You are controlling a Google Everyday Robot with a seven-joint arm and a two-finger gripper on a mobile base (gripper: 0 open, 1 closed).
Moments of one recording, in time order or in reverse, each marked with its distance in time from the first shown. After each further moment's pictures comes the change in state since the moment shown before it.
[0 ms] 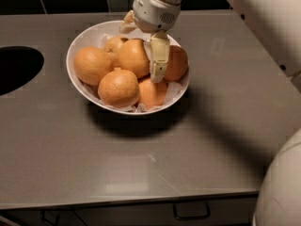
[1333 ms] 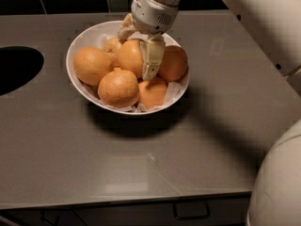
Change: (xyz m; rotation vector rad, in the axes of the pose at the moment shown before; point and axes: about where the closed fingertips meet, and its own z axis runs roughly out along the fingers) arm -0.002 -0.001 0.007 -0.020 -0.010 -0.012
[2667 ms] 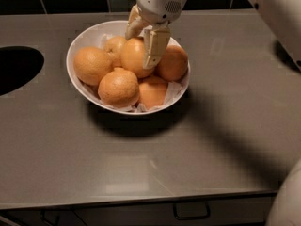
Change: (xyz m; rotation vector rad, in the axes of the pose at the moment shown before) arm -0.002 0.010 -0.035 0.053 0.057 0.007
